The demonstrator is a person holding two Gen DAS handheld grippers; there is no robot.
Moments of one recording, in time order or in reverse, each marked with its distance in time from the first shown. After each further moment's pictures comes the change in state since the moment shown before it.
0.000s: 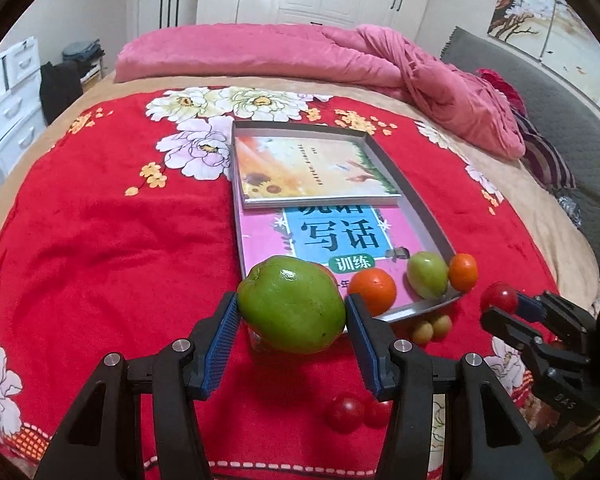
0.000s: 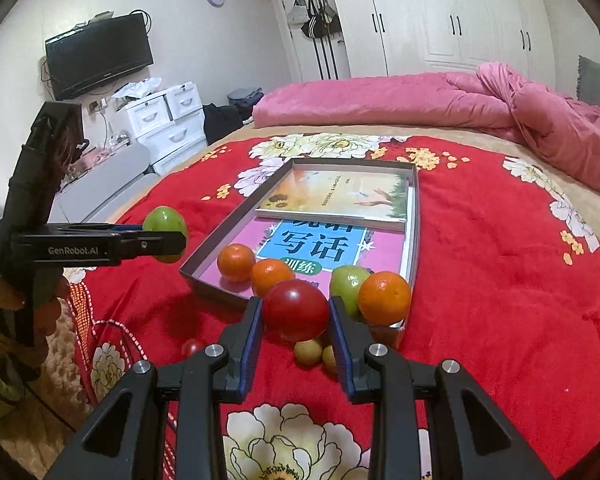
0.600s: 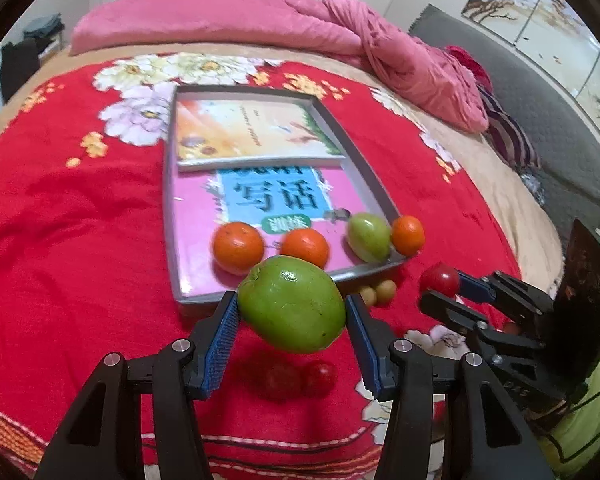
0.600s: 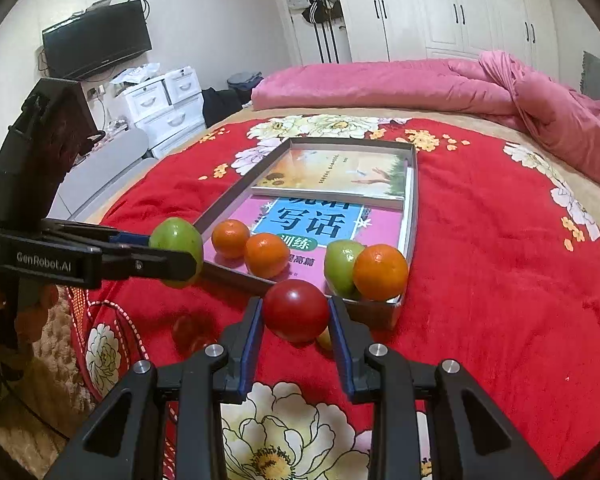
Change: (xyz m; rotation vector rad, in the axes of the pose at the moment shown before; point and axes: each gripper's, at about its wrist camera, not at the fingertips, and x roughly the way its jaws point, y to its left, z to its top) left arm -0.002 -0.027 -0.009 0.019 0.119 -0.144; right arm 0.003 -0.004 -0.009 -0.004 0.061 0.006
